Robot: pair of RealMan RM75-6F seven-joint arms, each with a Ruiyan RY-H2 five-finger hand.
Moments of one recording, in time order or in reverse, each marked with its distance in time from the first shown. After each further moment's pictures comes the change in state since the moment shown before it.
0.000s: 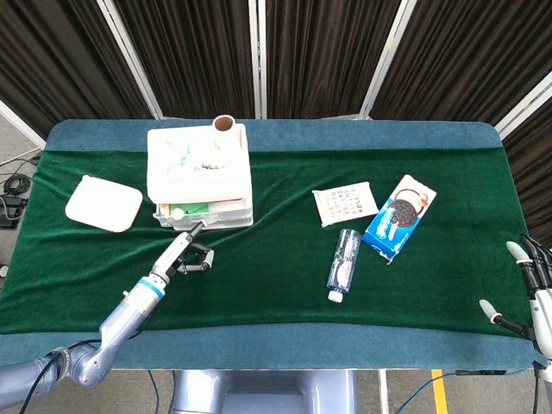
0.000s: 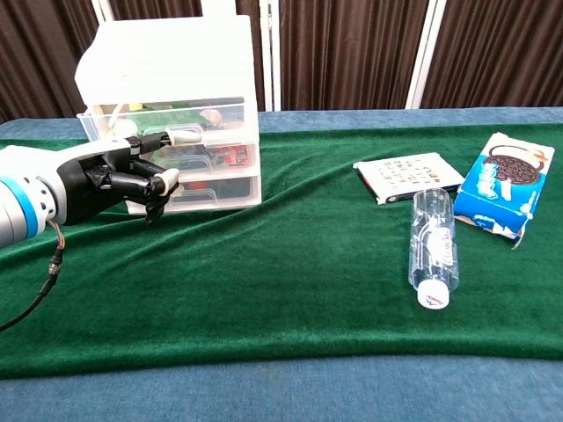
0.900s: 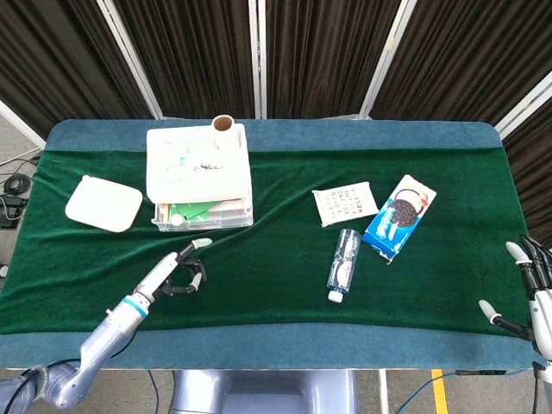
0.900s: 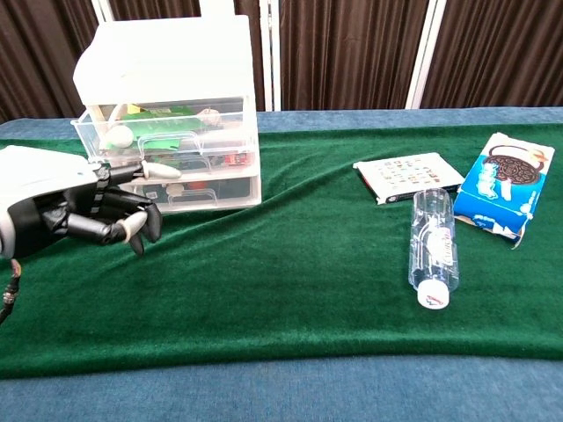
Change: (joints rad) left arm 0.065 0.072 0.130 -0.040 0.110 0.081 0.115; right arm -0.002 -0.001 -0.001 -0.004 -0.004 0.006 -0.008
